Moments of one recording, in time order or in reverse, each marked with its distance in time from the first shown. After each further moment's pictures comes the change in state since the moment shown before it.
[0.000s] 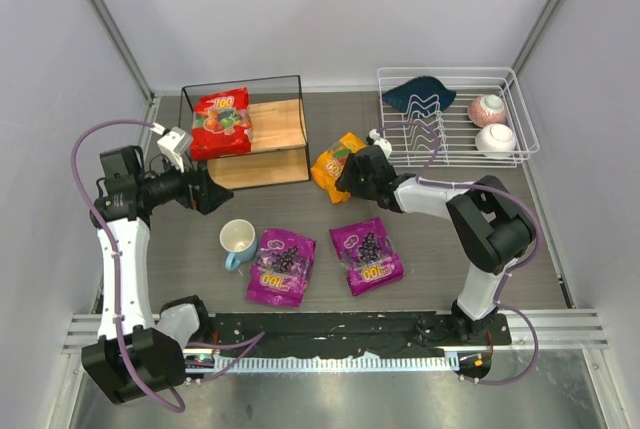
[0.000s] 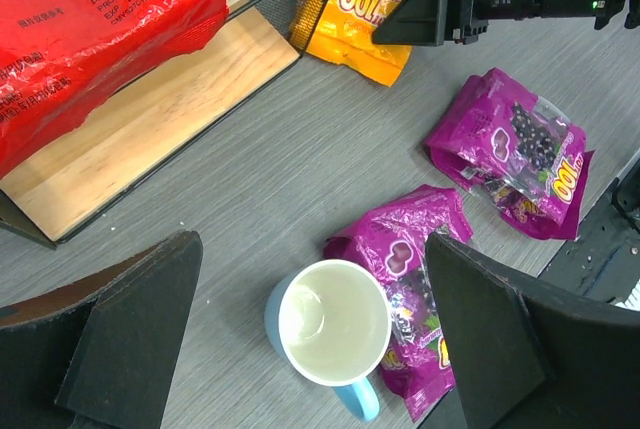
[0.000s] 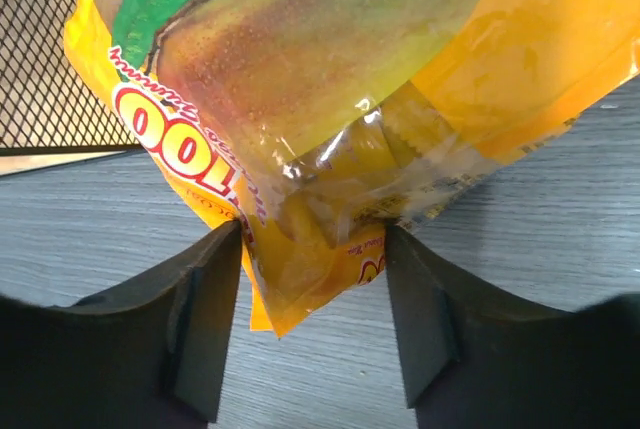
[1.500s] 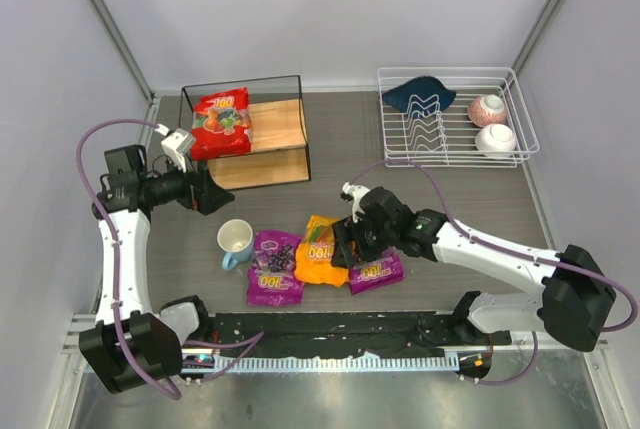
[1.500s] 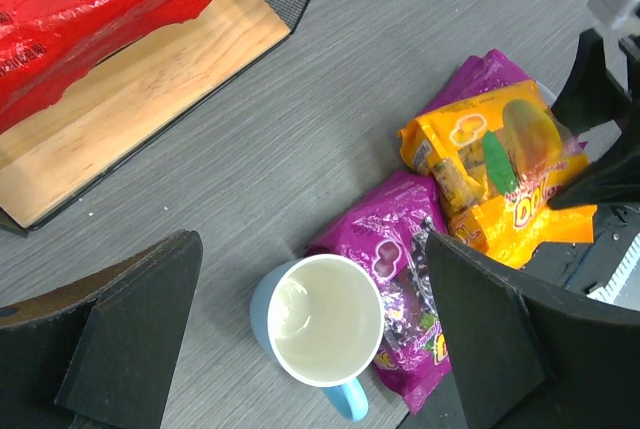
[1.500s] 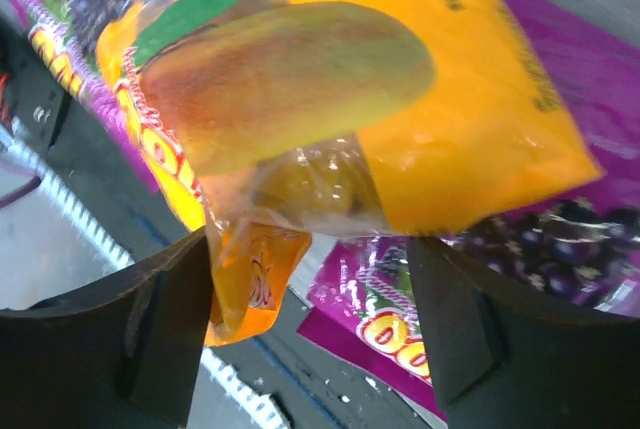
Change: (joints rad) left arm 0.000 0.056 0.000 -0.039 0.009 0.032; right arm 0.283 -0.555 -0.209 -0.464 -0.389 -0.290
